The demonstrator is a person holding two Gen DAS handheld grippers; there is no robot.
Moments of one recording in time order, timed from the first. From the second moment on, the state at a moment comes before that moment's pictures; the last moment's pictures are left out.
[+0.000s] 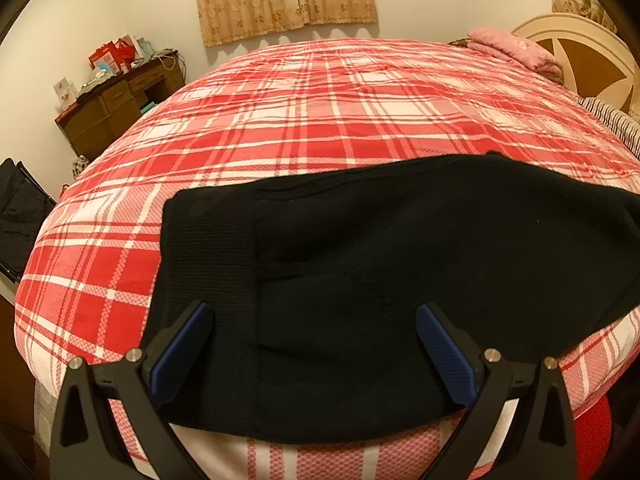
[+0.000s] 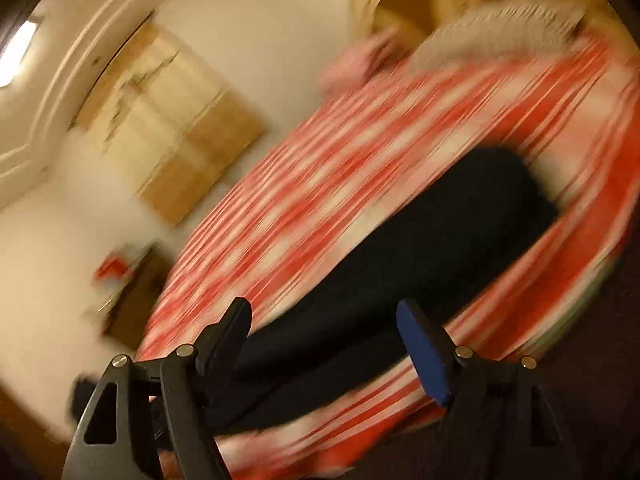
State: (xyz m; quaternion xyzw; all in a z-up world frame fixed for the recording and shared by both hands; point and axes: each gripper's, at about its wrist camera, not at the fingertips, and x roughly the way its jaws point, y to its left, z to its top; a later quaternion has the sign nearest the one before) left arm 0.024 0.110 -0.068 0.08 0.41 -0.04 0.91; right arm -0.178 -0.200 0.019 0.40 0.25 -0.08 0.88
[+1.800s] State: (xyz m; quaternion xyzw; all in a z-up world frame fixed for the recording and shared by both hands) left arm 0.021 0.114 -0.066 0.09 0.40 -0.06 0.91; right arm -0.143 -0.111 -0.064 0.38 0.36 -0.04 0.85
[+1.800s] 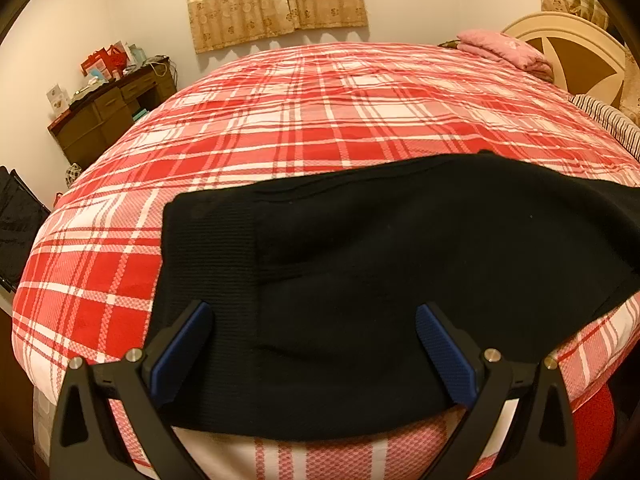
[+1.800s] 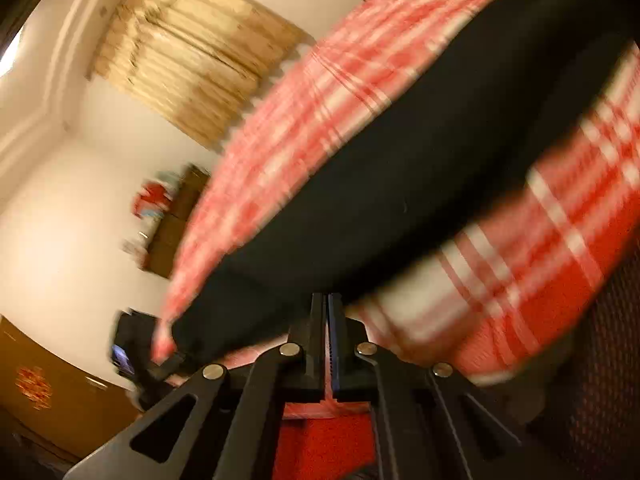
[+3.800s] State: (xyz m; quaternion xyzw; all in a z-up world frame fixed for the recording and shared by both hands) left arm -0.008 0.216 -0.059 -0.17 0.41 -0.06 0.89; right arm -0.083 -0.021 -0.045 0.33 0.36 0.07 0.87
